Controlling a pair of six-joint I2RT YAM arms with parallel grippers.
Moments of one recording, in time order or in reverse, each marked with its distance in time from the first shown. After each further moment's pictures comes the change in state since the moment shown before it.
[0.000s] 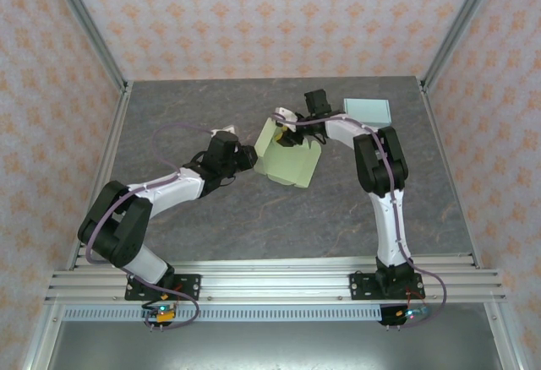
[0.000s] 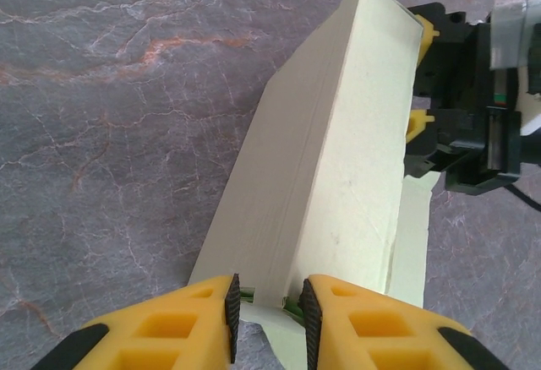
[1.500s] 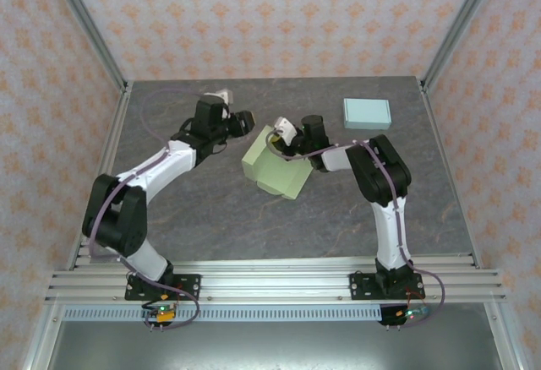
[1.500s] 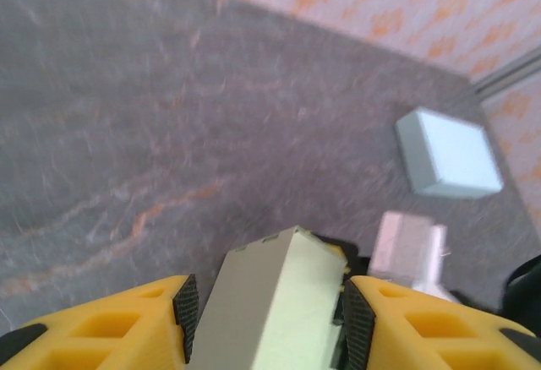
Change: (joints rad) left arm 0.144 0.089 0.286 -0.132 0.135 0.178; right arm 0.104 -0.120 -0.459 0.702 0.225 0.435
